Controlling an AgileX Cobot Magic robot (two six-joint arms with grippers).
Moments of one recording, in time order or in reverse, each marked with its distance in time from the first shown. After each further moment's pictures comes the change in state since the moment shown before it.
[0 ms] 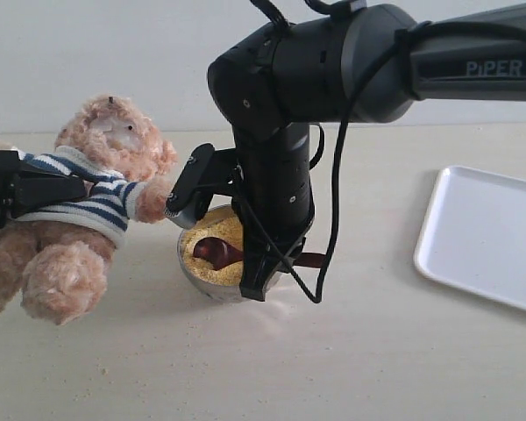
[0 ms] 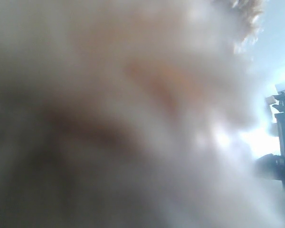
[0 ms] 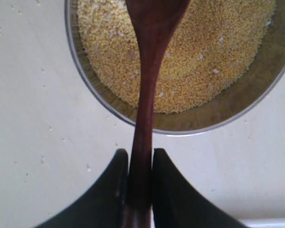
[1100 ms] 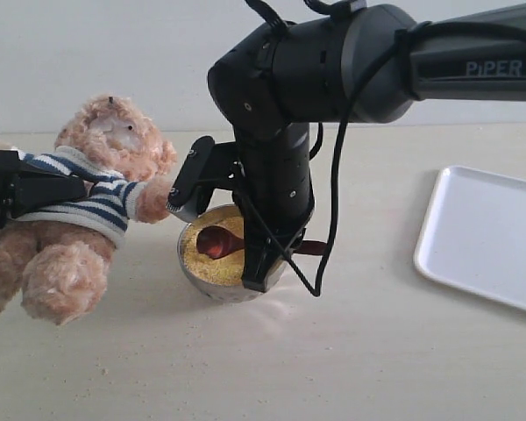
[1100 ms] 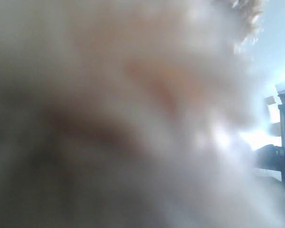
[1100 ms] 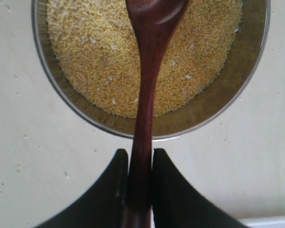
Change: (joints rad) left arm 0.000 0.000 0.000 0.000 0.000 0.000; right arm 0.000 0.000 0.000 -0.059 -0.041 0.023
